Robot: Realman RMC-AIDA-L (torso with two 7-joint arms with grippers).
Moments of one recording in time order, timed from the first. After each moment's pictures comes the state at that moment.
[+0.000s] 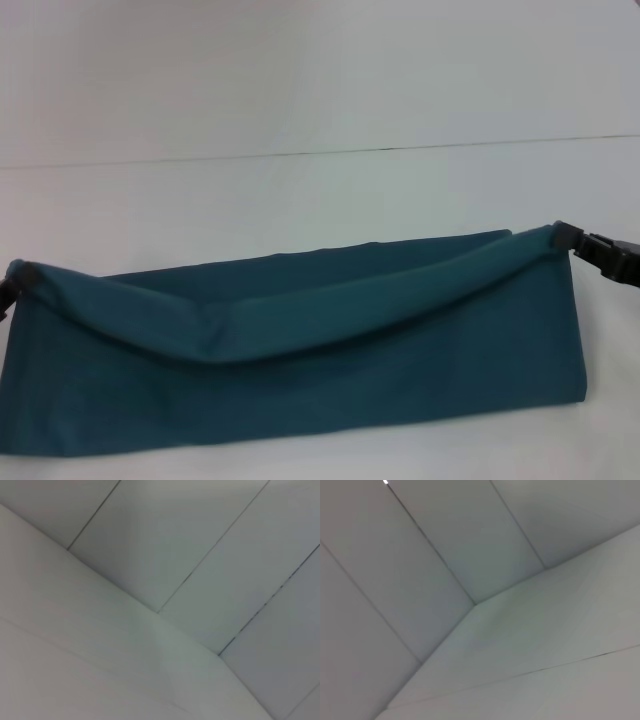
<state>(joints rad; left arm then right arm) -0.35 -2.06 -2.80 -0.47 -1.37 1.37 -1.59 0.42 2.06 -0.30 -0.59 -1.95 -1.48 1.64</state>
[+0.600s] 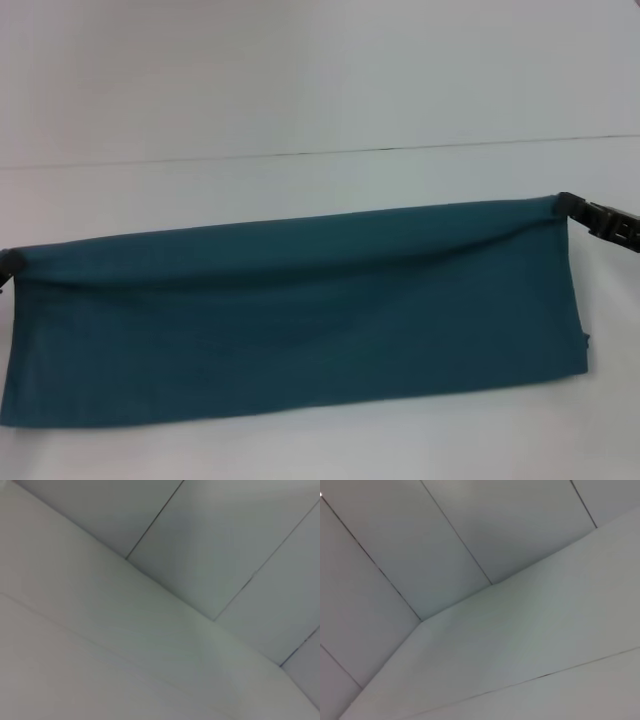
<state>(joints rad) -0.41 -2.07 -2.81 -0.46 -1.38 1.15 -1.60 0.50 2.05 -0.30 -0.51 -1.92 -1.22 1.64</state>
